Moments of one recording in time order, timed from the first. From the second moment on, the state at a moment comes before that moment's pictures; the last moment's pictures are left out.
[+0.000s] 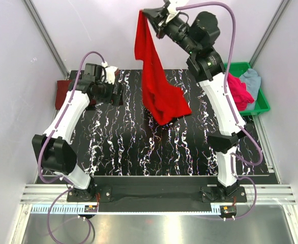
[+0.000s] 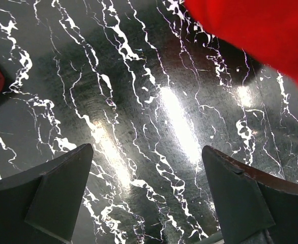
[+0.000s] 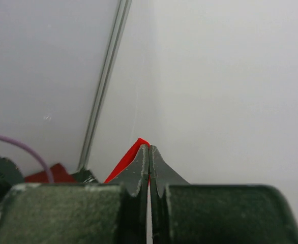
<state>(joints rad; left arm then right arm) -0.19 1.59 1.55 -0.86 0.25 0.09 0.59 2.06 2.74 -0.29 -0.33 -0.23</state>
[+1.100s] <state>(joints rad) -0.63 1.85 1.41 -0.86 -0.03 0.22 0.21 2.14 2.22 -0.29 -0.18 -0.36</state>
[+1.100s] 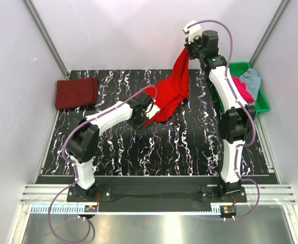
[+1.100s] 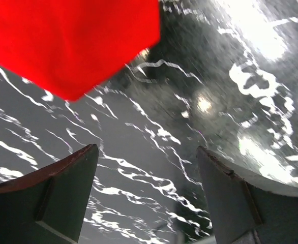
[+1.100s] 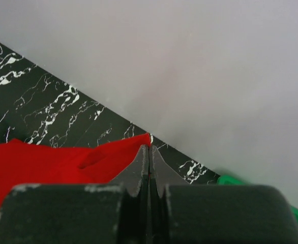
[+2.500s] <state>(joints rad) -0.71 2.23 1.79 -0.91 -0.12 0.24 0.20 2.07 2.08 -0.28 -0.19 -0.33</state>
